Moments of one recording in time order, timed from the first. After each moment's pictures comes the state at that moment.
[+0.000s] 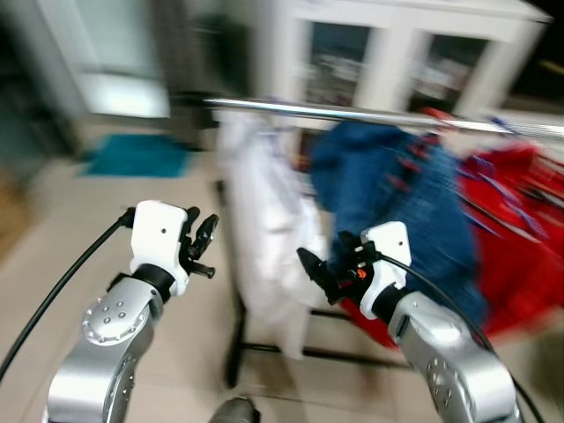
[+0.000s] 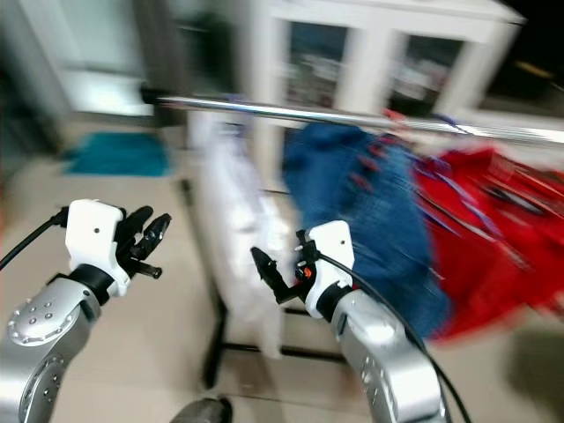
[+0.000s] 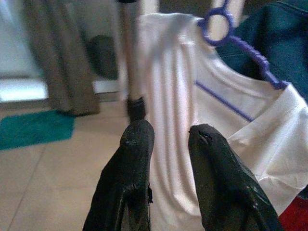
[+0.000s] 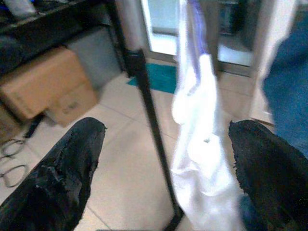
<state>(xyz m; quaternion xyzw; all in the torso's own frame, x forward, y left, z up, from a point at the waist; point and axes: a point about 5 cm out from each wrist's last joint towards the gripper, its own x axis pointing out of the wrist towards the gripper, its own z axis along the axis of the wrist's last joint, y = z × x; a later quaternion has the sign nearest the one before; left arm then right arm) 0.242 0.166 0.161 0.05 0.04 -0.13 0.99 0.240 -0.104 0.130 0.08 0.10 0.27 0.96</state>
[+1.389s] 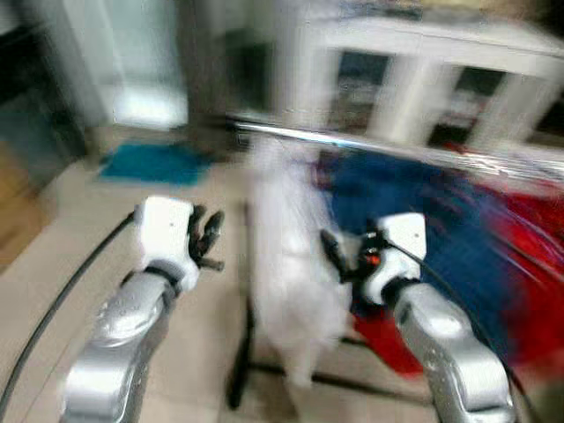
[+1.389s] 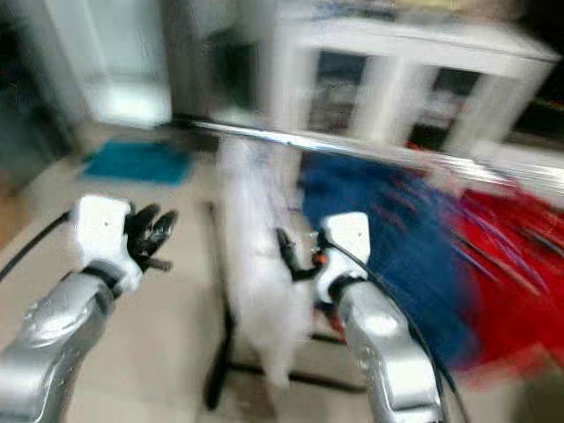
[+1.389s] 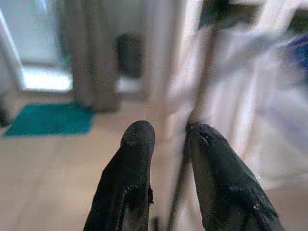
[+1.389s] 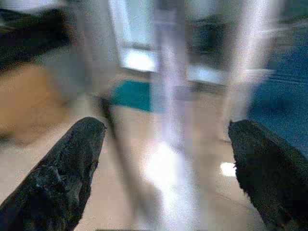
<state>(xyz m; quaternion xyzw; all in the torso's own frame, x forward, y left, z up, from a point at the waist) 0.236 0.171 0.150 0.02 0.06 -0.10 0.99 0.255 -0.096 0.135 0.08 0.07 0.26 0.96</state>
